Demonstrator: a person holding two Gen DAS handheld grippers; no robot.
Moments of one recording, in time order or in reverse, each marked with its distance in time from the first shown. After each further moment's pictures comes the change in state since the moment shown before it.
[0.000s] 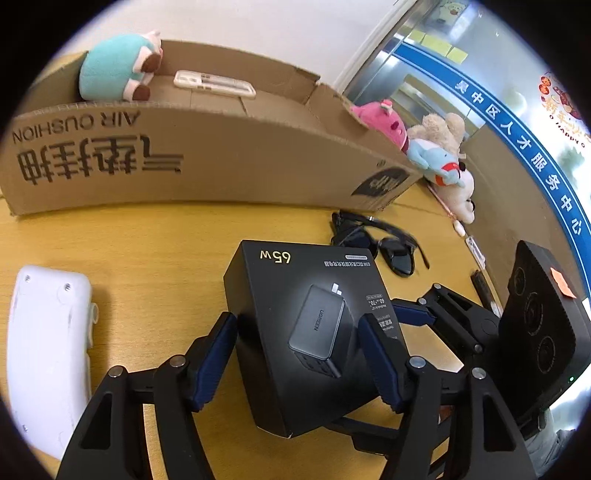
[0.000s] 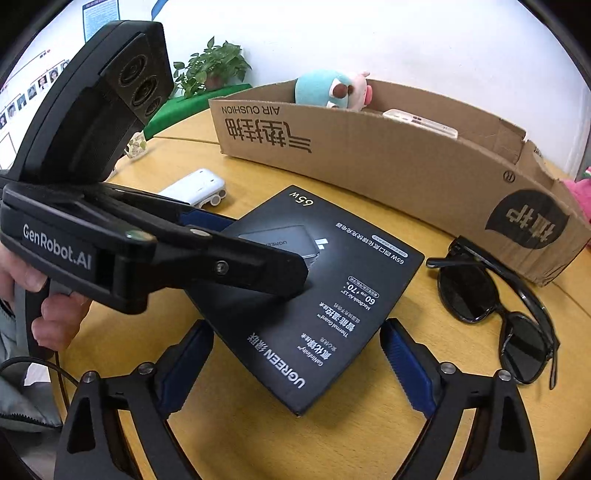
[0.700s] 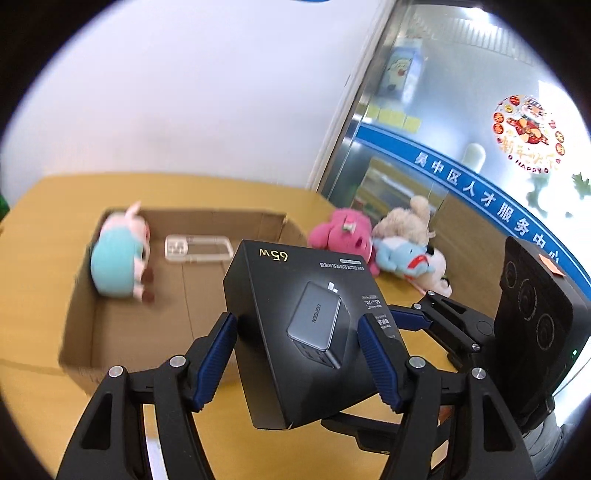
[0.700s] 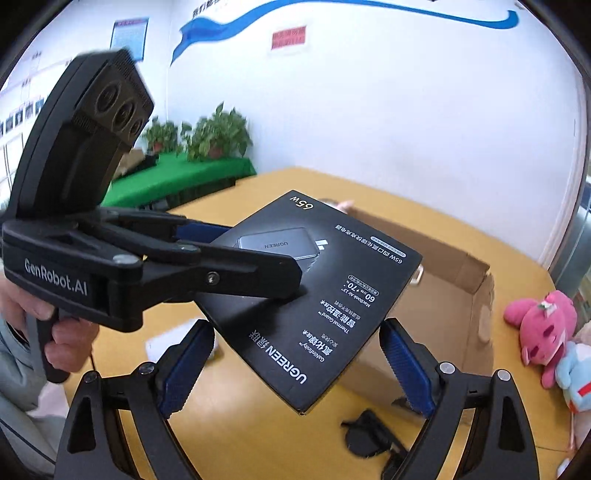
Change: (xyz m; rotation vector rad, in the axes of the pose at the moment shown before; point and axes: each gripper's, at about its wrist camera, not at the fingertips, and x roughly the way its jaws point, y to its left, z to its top) left arm -0.110 -0.065 0.112 0.182 -0.328 0.032; right arm -0.105 -0.012 0.134 -0.091 -0.262 -0.066
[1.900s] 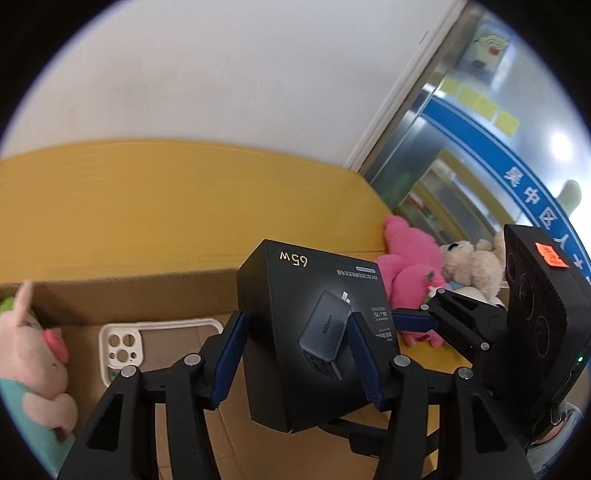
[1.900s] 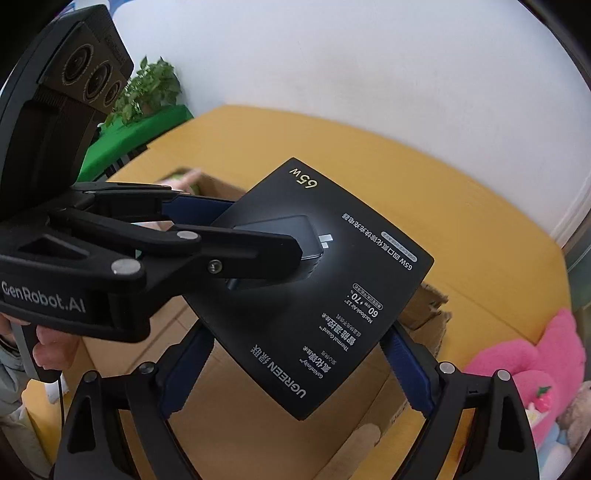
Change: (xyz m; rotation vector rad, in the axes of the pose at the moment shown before) left arm 0.291 0.097 0.150 -0.143 0.243 0.029; right arm 0.204 -0.264 0.078 0.084 0.372 0.023
